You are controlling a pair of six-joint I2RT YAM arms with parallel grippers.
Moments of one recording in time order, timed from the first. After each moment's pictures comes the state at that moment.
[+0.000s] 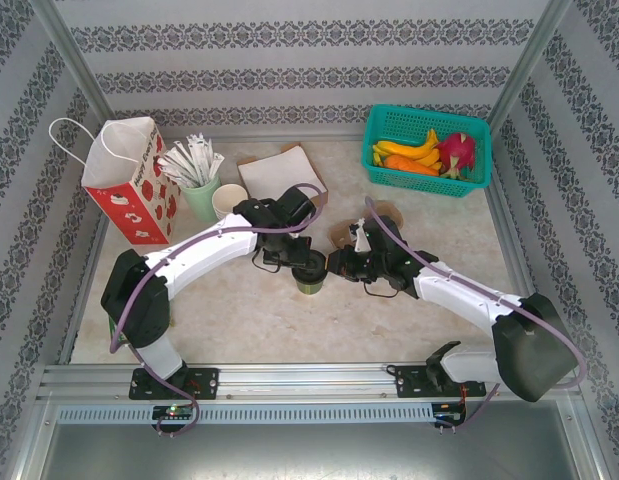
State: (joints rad) left arm -0.73 1.72 1.40 -0.95 0.12 -0.61; right arm 0.56 1.30 0.67 -0.16 -0.47 0.86
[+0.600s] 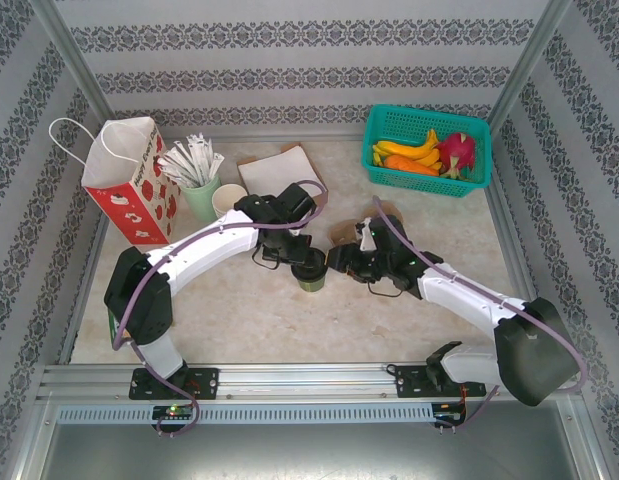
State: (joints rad) left arm -0.72 1.72 1.45 -0.98 0.10 -0.52; right arm 0.51 1.26 0.66 -0.14 -0.50 0.89
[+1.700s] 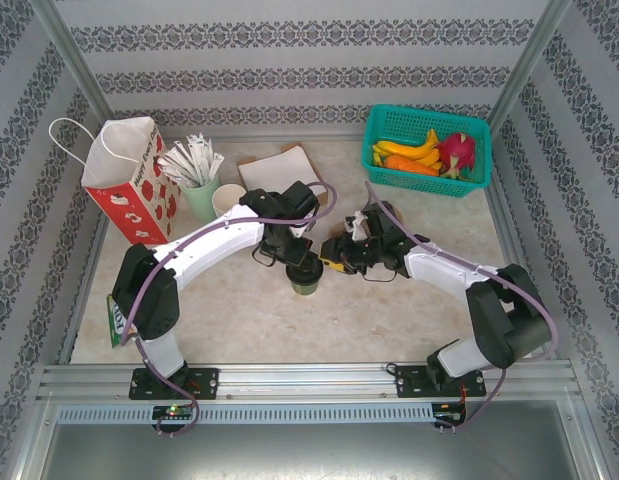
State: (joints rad) left arm -0.72 1.76 1.51 -1.08 0.08 -0.33; right arm 0.46 1.49 0.77 -0.11 -0.71 0.92
